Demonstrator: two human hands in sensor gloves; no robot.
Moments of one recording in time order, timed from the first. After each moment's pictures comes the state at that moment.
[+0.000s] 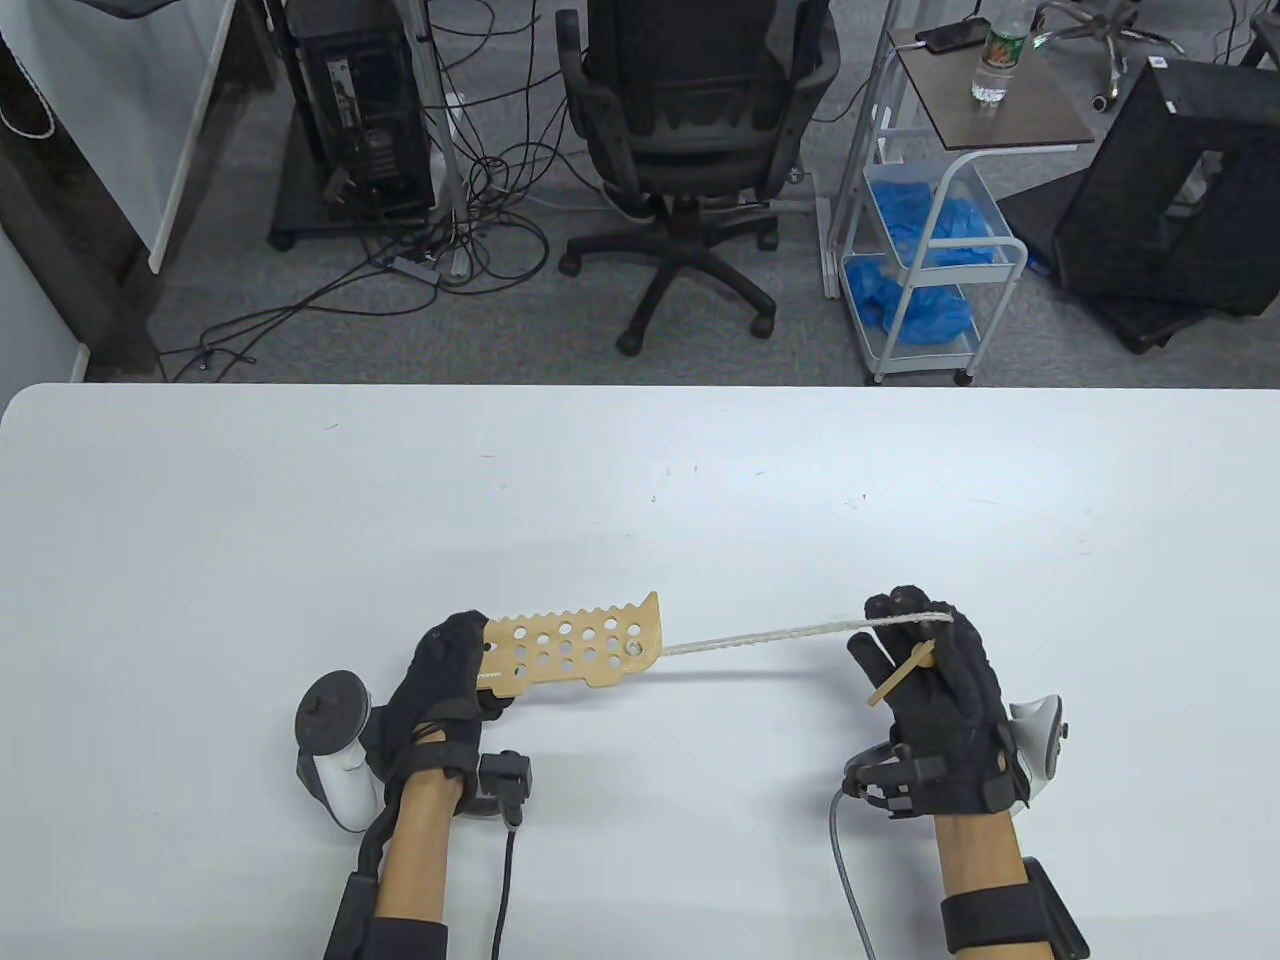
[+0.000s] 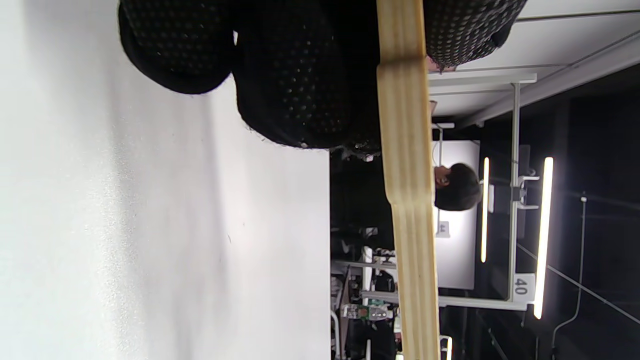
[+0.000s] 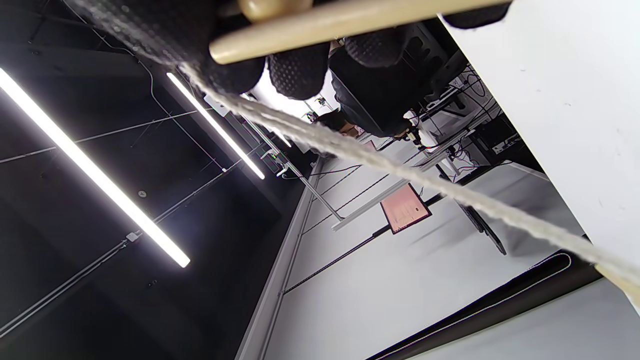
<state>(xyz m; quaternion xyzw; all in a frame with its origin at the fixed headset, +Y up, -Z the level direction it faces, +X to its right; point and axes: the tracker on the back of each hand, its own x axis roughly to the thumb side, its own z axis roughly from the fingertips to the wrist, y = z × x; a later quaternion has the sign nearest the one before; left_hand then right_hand) -0.245 -0.776 -0.283 -0.02 0.14 0.67 0.73 0.254 -0.780 -0.282 0.00 -0.09 0.37 0.92</state>
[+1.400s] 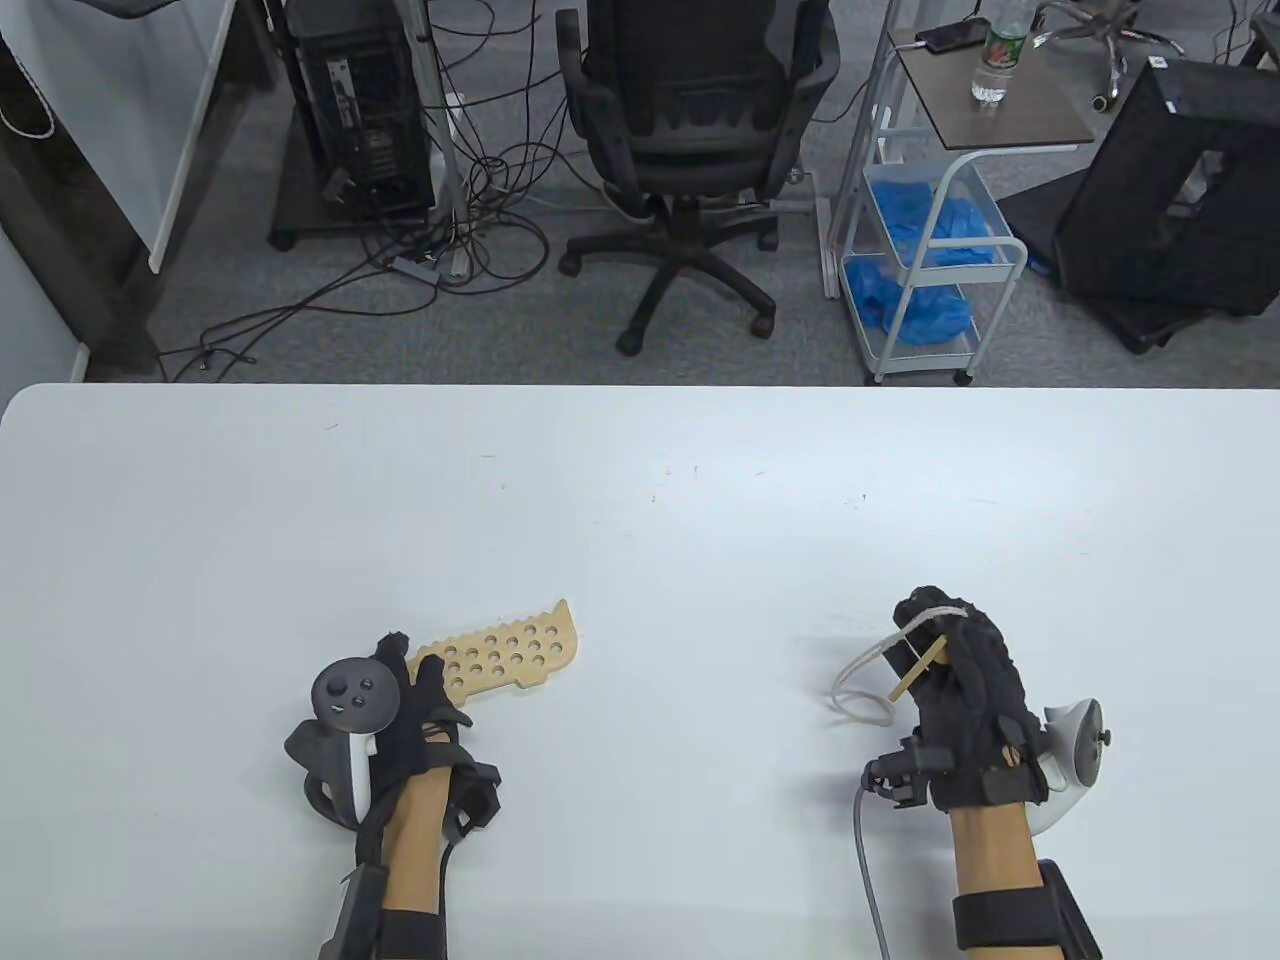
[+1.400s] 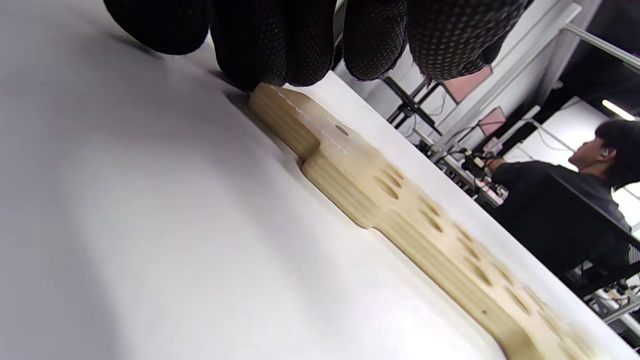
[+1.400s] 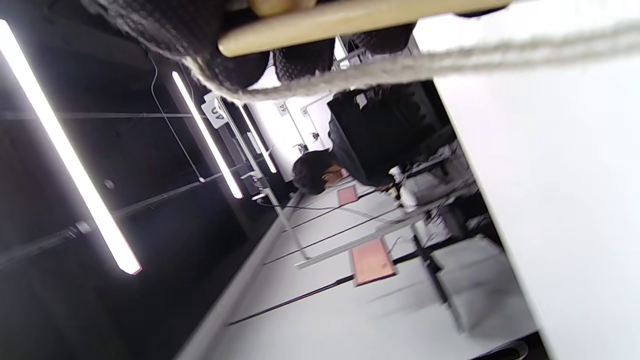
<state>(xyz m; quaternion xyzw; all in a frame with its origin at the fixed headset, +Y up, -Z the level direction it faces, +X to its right) -0.260 -0.764 -0.277 0.03 0.31 0.29 0.90 0.282 -0.772 -0.275 -0.08 -0.13 0.52 0.84</state>
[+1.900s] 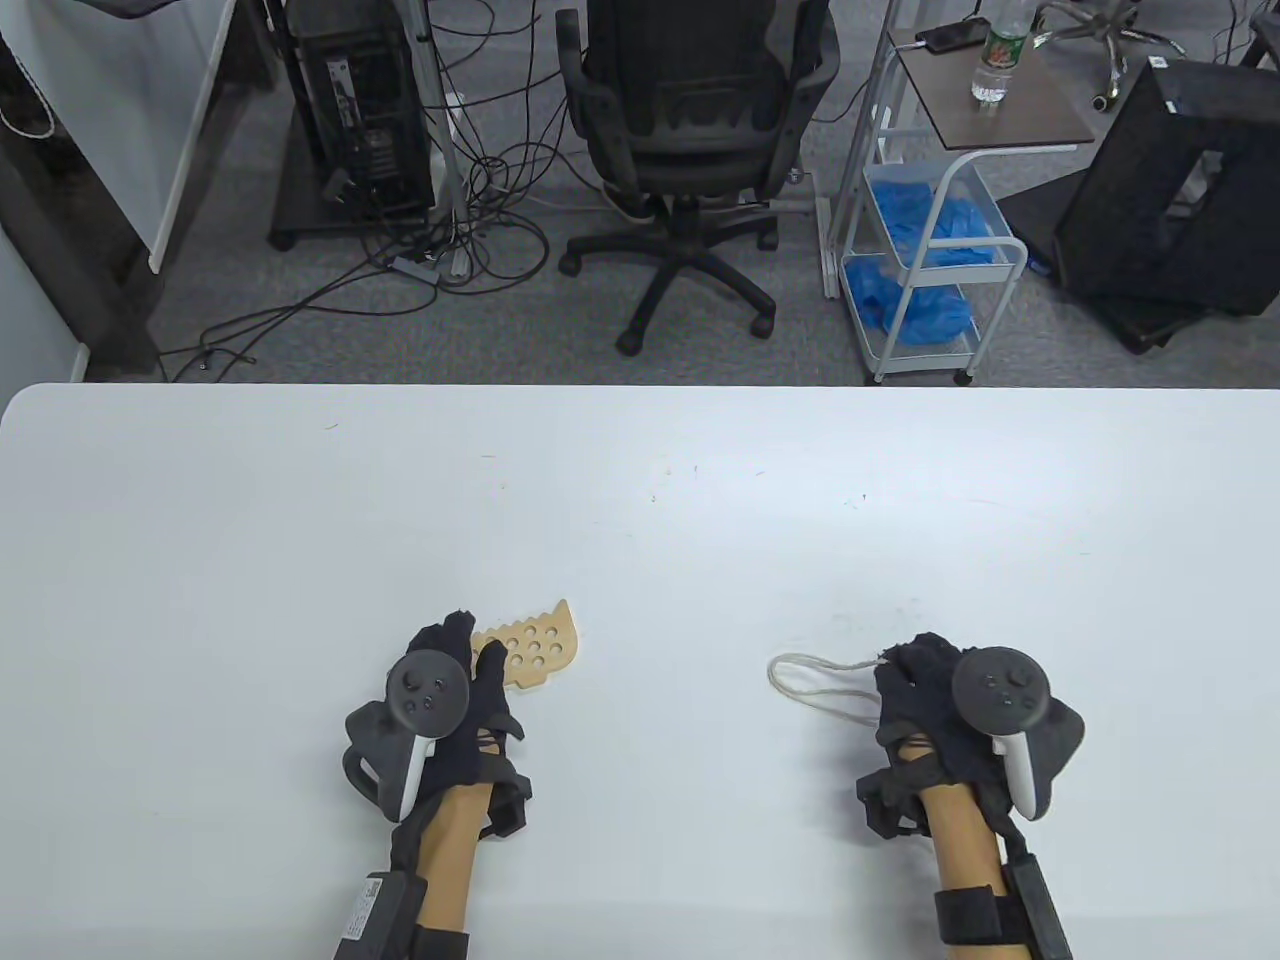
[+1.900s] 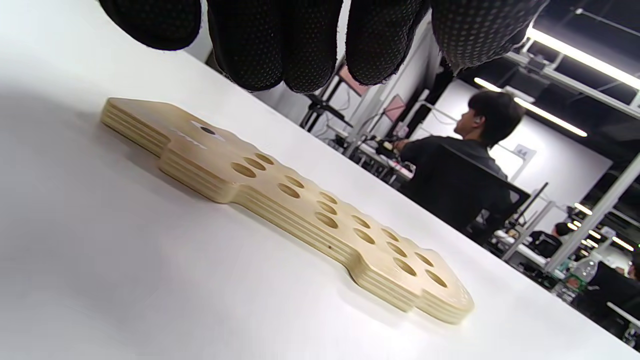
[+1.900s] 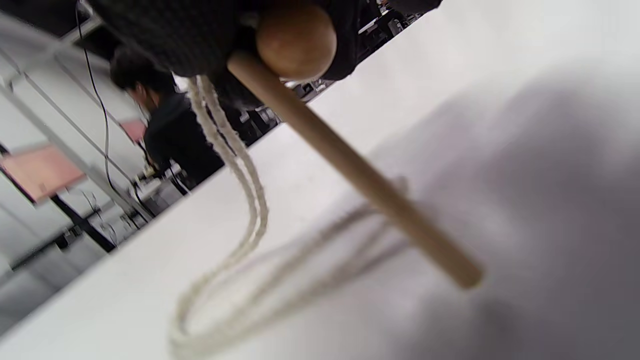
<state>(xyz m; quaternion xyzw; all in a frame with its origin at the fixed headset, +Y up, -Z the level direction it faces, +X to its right) -0.207 -0.739 -0.278 0.06 0.18 0.23 0.95 0.246 -0.752 -0.277 -0.19 -0.02 0.94 0.30</state>
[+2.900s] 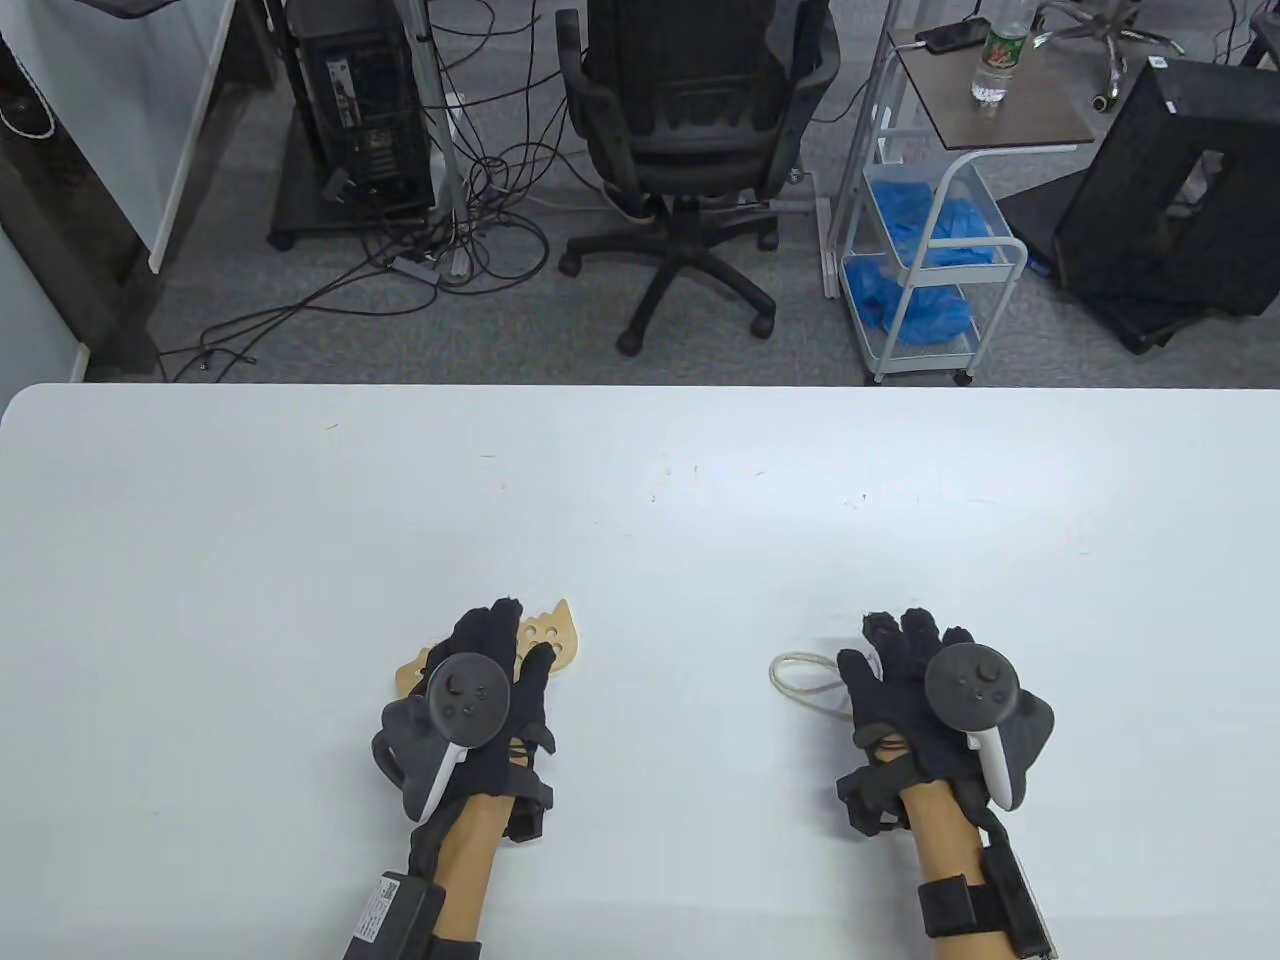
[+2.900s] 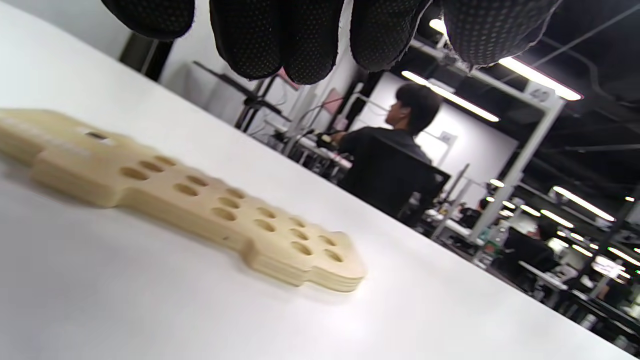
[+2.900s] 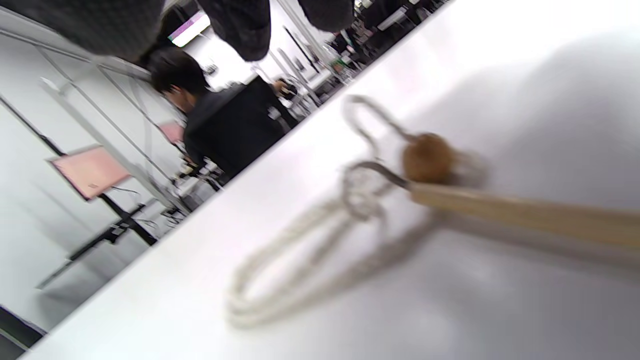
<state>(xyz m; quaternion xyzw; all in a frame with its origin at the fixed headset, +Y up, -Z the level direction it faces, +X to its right) -0.173 -0.712 -0.271 0.09 0.06 0.21 0.97 0.228 -0.746 -0.277 -0.13 -0.09 0.92 0.36</state>
